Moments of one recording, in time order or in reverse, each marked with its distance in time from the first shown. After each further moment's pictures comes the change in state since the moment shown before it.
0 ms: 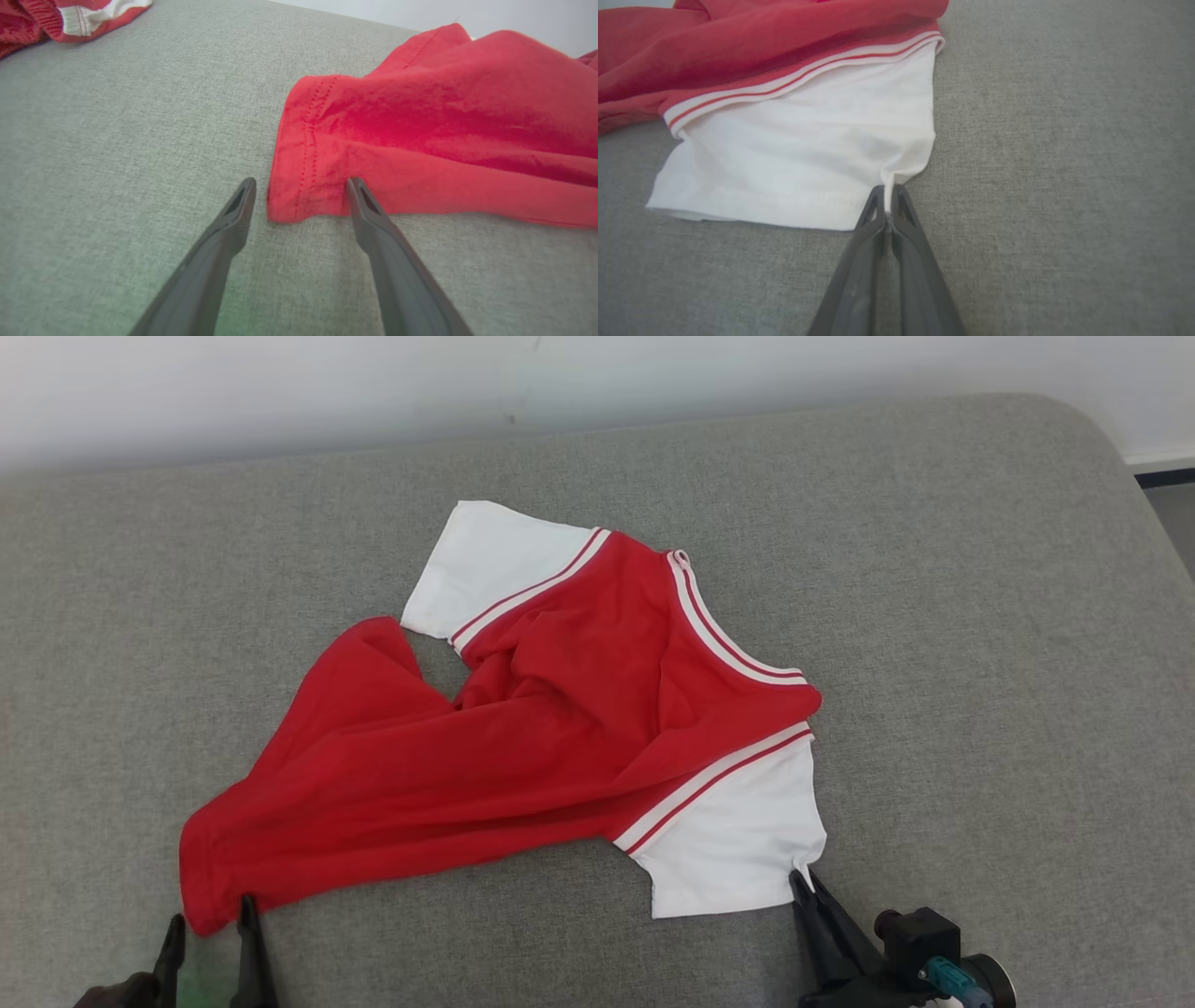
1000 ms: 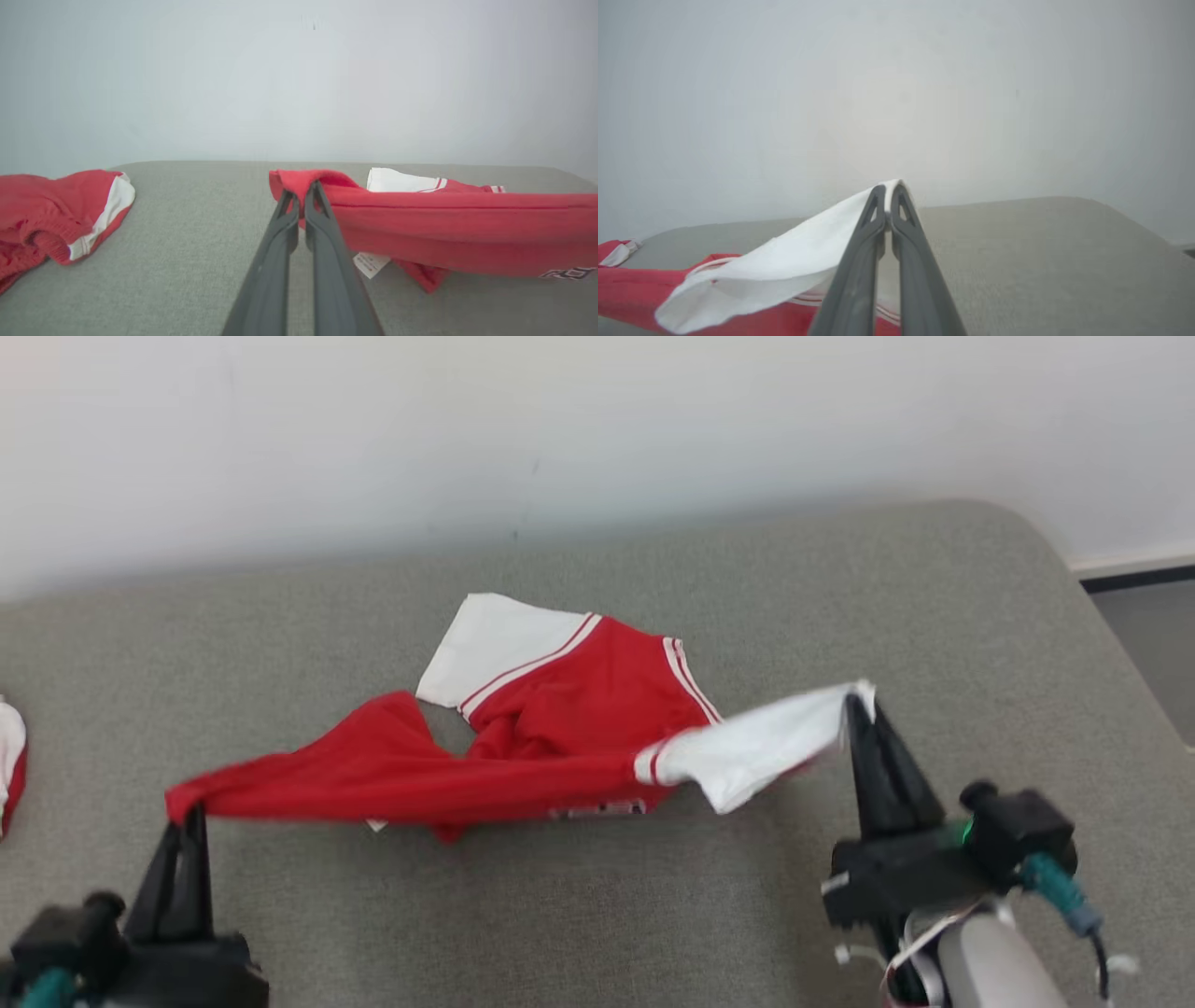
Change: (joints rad) left arm -0.015 0.132 -0.122 -0.195 -0.048 0.000 0.000; right arm -0.072 0.000 -0.065 -0.333 0.049 0.000 0.005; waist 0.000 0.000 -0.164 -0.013
